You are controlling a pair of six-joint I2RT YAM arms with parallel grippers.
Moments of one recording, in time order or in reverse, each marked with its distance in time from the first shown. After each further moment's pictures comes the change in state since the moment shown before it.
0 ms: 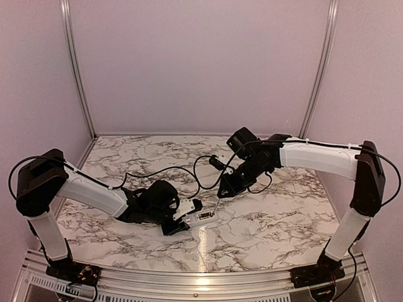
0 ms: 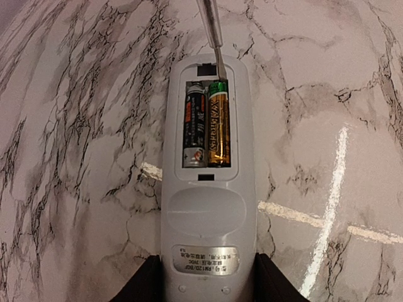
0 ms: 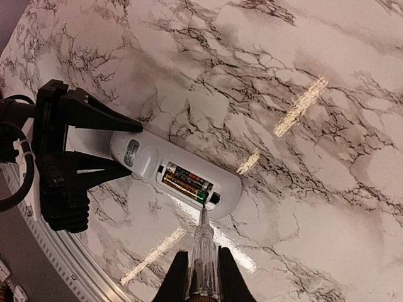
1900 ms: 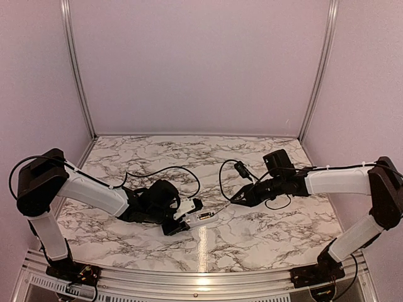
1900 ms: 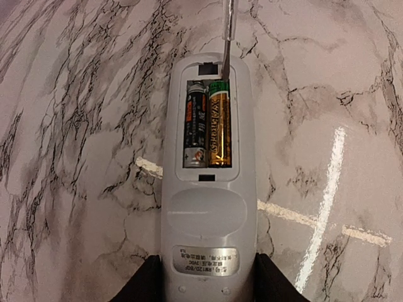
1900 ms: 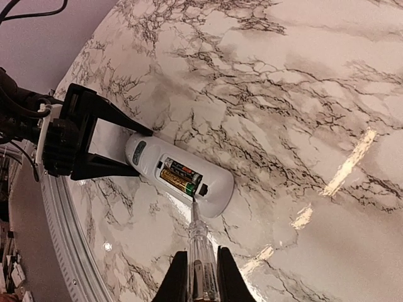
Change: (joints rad) left arm 0.000 0.008 0.016 -0.026 0.003 -0.034; right arm -0.198 -0.226 -0.582 0.627 -0.290 0.014
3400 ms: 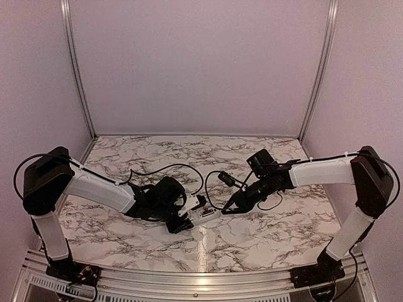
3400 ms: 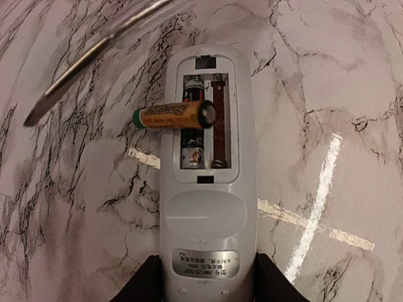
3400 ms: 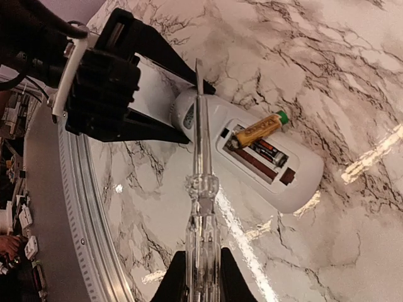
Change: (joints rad) left arm -0.001 0.046 0.093 -0.091 -0.003 -0.075; right arm 0.041 0.150 0.143 -0.204 -0.158 -0.192
